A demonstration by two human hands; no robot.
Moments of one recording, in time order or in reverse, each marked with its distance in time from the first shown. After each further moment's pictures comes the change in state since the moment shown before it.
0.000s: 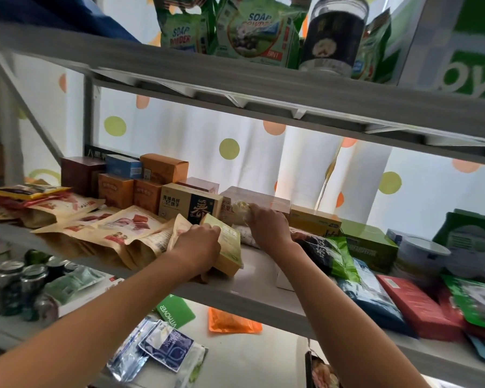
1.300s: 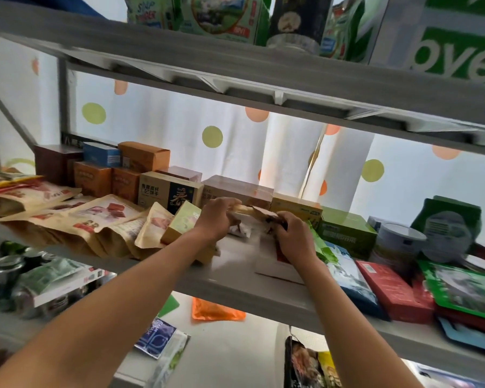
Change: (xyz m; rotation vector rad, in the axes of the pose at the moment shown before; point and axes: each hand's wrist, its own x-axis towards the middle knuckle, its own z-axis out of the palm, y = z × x) left_hand 0.069 0.063 0.033 -0.591 0.246 0.115; right_hand -0.069 0.091 -0.017 0.403 0.088 0.285
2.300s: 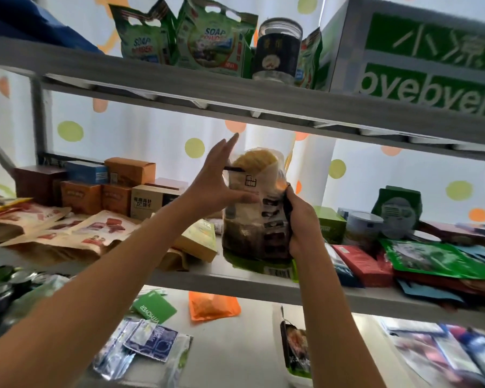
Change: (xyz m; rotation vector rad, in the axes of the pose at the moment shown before) left_hand -0.046 0.086 -0.130 -0.313 -0.039 0.277; right_hand -0.061 -0.105 -0.067 1.072 0.085 0.439
